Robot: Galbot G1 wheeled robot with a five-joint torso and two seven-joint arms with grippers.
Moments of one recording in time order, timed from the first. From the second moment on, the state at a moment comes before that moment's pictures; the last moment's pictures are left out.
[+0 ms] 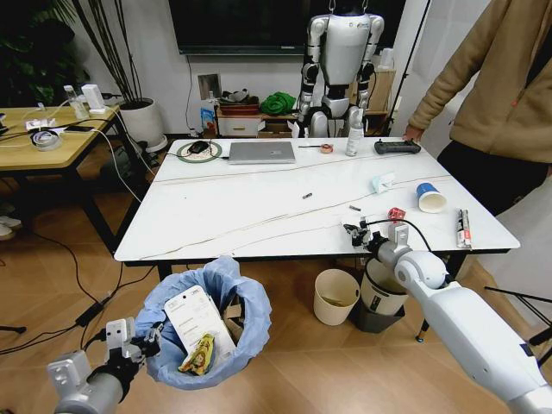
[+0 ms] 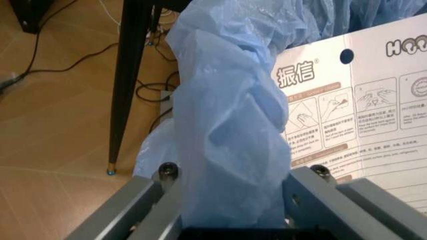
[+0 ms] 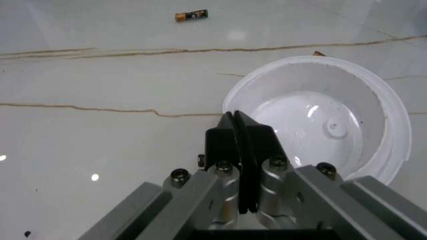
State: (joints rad) left arm 1.88 -1.22 -0.81 -2.36 -0.80 0.51 -0.14; right arm -0.74 0.96 0.09 1.47 0.69 -0.36 -0.08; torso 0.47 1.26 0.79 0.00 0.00
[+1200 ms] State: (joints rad) left arm 1.89 -1.23 -0.82 -2.37 -0.81 0.51 -0.14; right arm -0.77 0.89 -0.08 1.98 0.97 -0.29 -0.10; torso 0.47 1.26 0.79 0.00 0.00
